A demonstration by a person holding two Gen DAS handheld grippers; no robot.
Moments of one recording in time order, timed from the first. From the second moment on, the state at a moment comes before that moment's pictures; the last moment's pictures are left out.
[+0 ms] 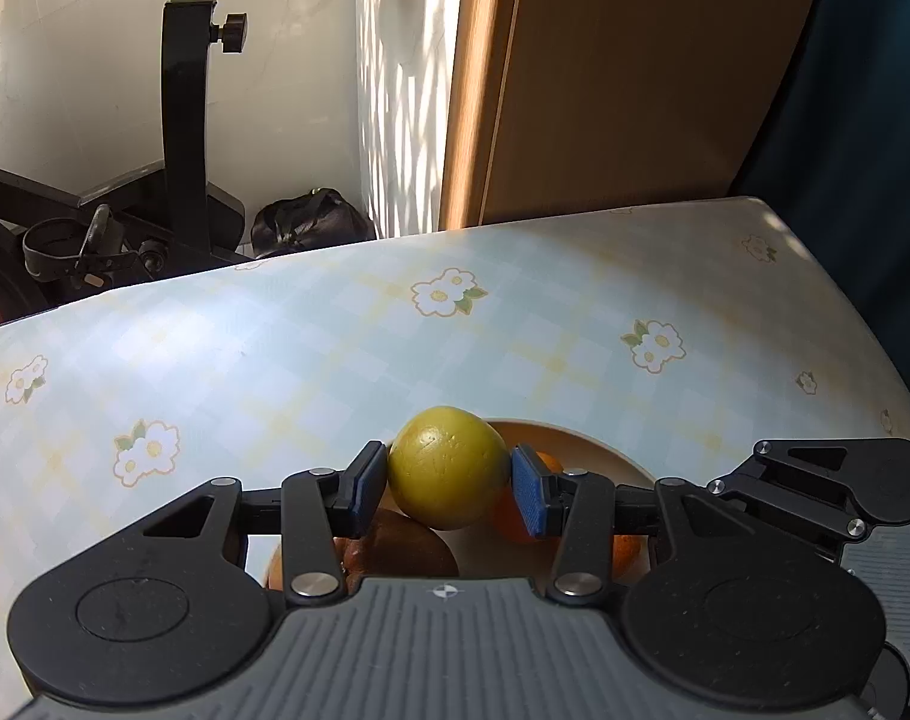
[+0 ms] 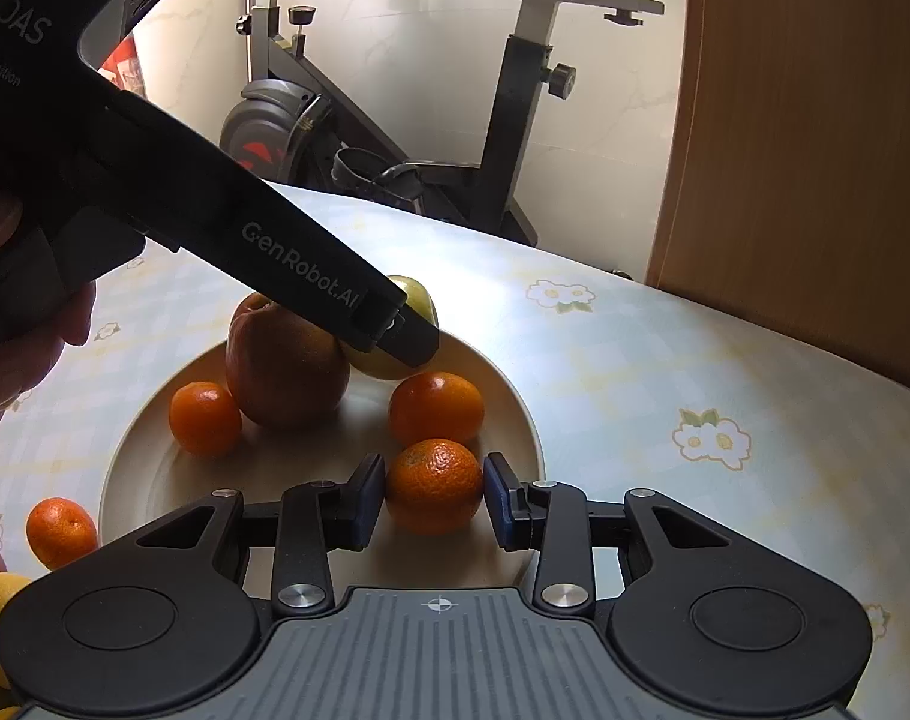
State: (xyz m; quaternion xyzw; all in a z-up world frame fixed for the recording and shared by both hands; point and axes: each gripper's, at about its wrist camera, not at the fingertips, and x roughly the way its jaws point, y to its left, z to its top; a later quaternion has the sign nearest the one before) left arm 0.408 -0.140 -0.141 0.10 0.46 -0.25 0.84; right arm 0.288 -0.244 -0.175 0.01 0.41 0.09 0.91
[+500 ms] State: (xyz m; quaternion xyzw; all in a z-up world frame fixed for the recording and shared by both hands) left arm 0.411 -0.133 -0.141 0.07 0.47 -0.25 0.84; right arm 0.293 -0.242 -0.176 0.00 0.41 0.07 0.91
